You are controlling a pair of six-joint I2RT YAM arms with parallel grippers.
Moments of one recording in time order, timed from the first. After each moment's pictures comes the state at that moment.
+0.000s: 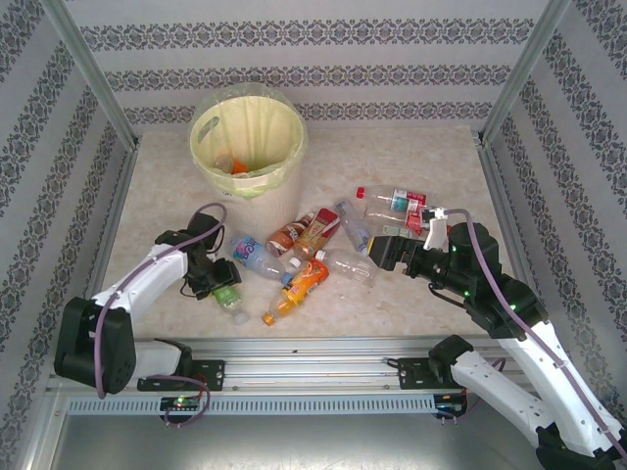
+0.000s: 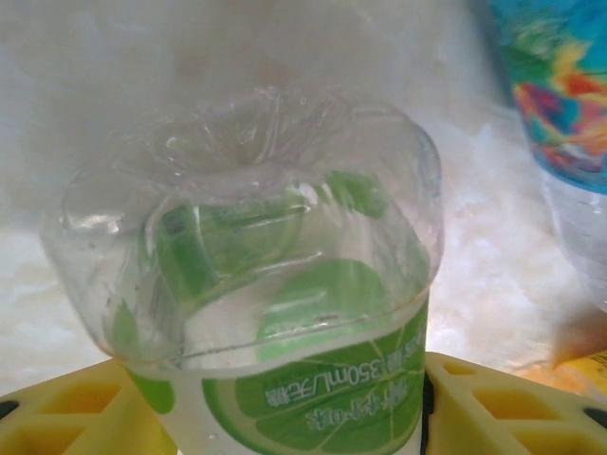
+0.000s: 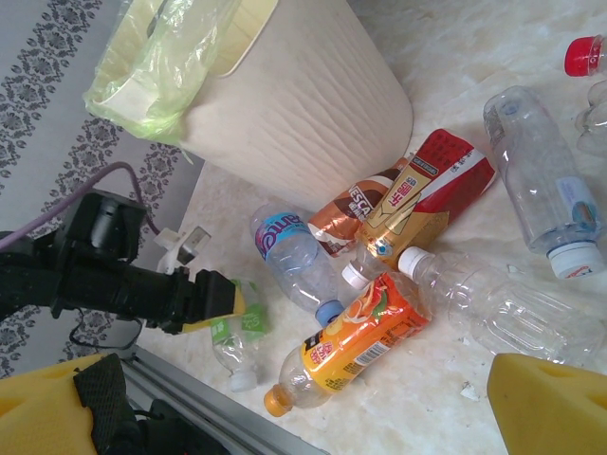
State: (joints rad) left arm -0.22 1.27 0.79 -0.94 0.16 -0.65; right arm 0.52 0.65 0.93 -0.73 -0.25 0.70
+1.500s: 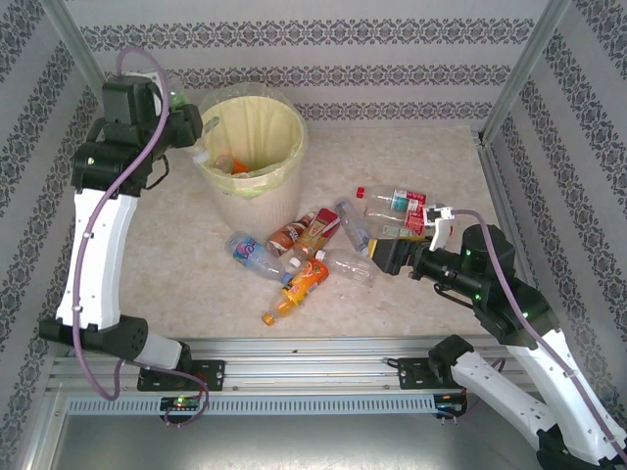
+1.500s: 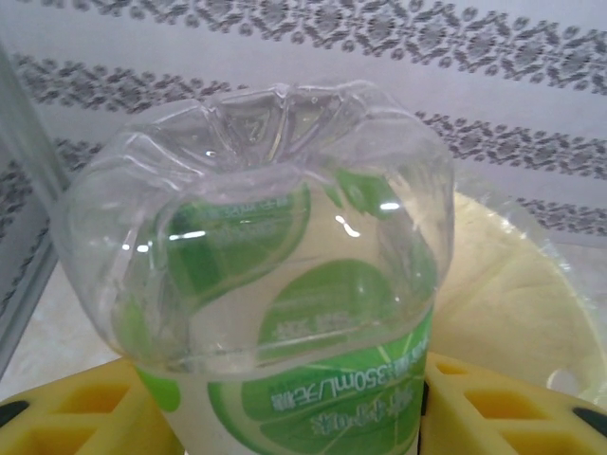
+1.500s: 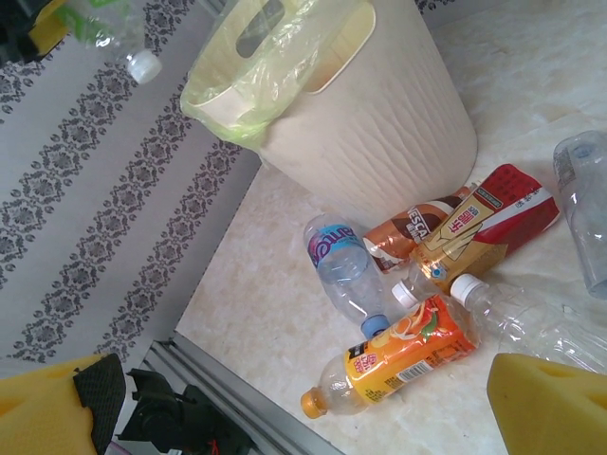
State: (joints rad) left arm -0.12 1.48 2.03 -1.01 -0.10 -0.22; right arm 0.52 0.61 0.97 -0.70 -0.33 0.65
